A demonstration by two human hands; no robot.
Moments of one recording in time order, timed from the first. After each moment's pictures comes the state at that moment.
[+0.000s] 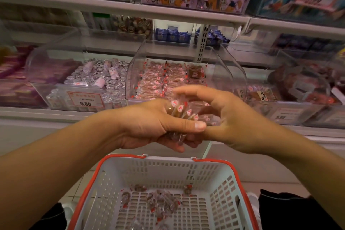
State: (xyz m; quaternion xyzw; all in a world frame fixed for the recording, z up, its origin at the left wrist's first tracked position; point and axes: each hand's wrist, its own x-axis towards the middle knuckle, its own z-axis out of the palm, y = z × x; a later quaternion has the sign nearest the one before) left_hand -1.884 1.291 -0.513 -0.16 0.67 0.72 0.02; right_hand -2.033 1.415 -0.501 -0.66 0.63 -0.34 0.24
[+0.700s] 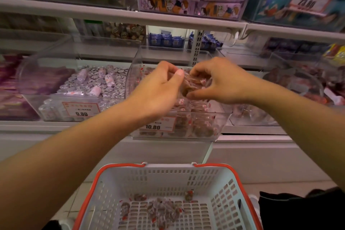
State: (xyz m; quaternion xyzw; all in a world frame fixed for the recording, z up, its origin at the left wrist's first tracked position) left_hand -1.910 1.265 -0.490 -0.27 0.84 0.40 -0.25; right_hand -2.076 1.346 -0.466 -0.64 0.75 -0.15 0.01
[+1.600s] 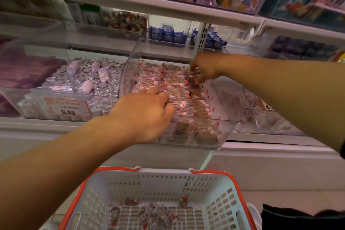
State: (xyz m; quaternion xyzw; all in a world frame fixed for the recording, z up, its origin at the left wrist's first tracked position) left_hand -1.914 1.227 -0.539 -0.26 0.96 0.05 -0.07; right_hand -2.175 1.218 -0.496 -0.59 0.79 0.19 -0.04
